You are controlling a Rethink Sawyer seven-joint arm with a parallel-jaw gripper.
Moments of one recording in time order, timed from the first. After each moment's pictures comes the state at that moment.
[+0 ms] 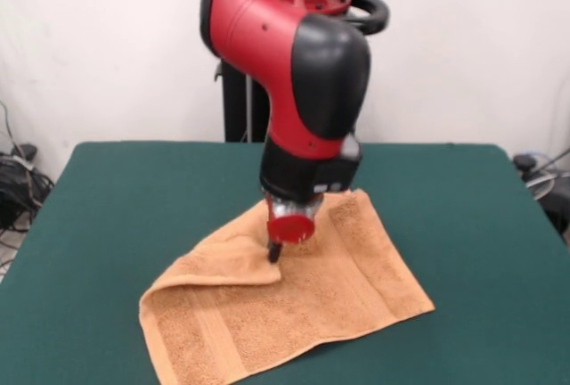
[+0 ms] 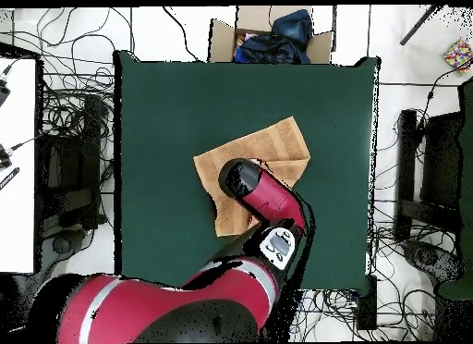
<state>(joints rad) 0.04 -0.29 -0.41 1.67 0.64 0.33 2.49</state>
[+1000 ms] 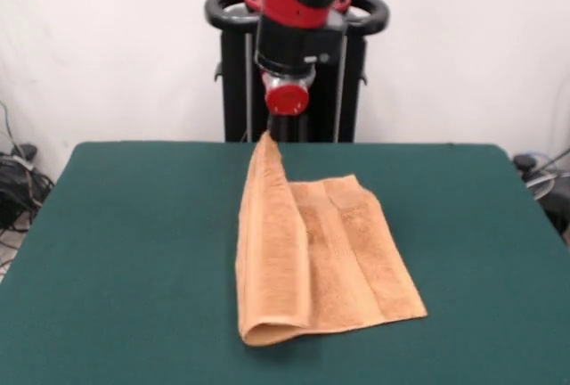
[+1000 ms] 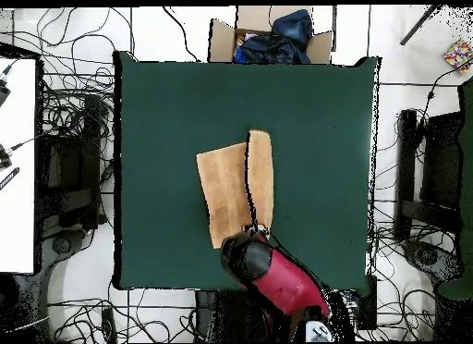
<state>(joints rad) -0.18 -0.68 -0.29 2.19 0.27 0.16 2.49</state>
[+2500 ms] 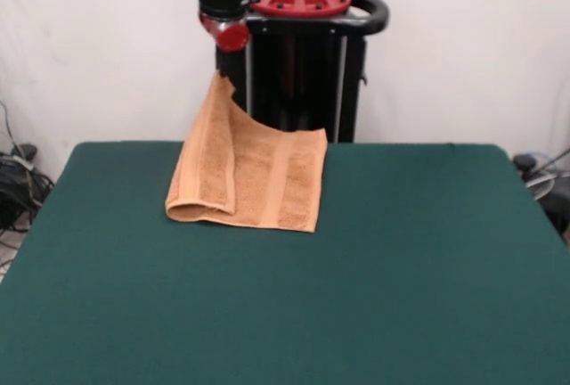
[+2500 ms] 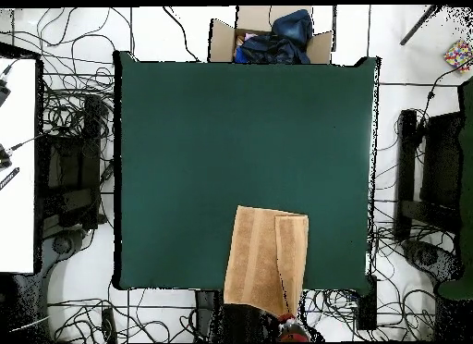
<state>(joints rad) -0.75 -0.59 -0.31 2.34 -0.63 -0.16 2.49</state>
